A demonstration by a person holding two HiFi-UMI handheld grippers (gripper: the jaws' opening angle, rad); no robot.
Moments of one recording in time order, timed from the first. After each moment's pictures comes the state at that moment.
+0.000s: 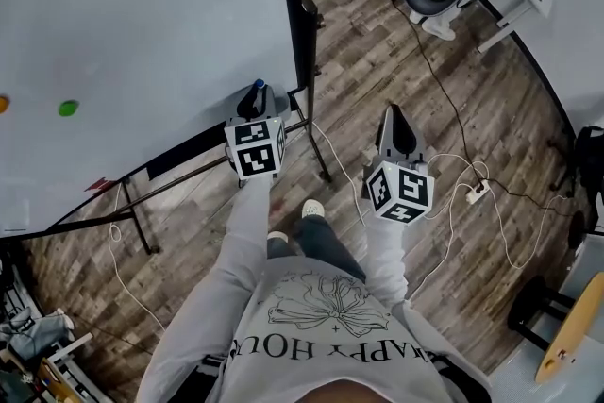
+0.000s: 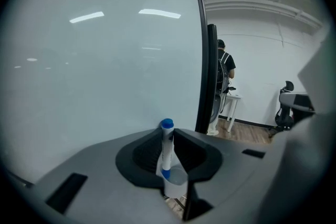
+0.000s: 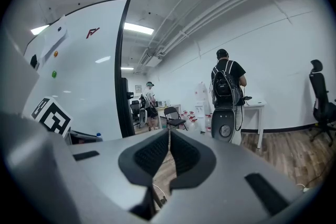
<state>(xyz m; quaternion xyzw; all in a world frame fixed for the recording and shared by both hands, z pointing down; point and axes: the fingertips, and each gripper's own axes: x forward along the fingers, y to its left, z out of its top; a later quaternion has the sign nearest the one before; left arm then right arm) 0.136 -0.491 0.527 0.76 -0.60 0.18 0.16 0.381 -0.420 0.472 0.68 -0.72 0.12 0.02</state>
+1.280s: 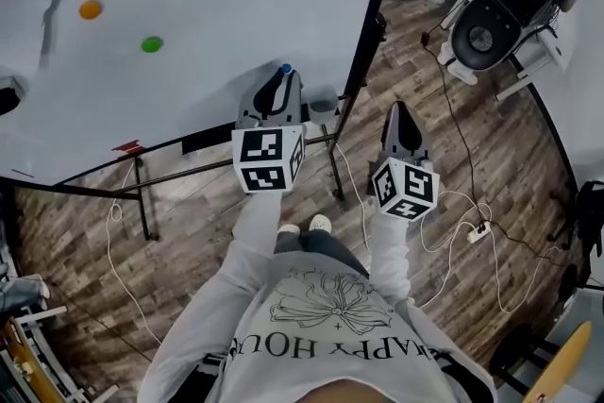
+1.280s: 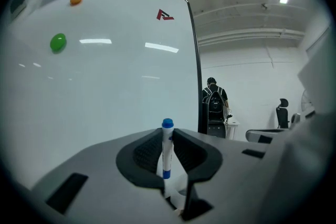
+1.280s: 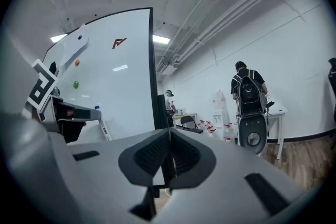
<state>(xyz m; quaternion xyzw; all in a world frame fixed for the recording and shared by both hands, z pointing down) 0.078 -0.427 0.374 0.79 -0.61 0.05 0.07 0.281 -0.411 0.411 0.62 -0.78 0.07 0.00</state>
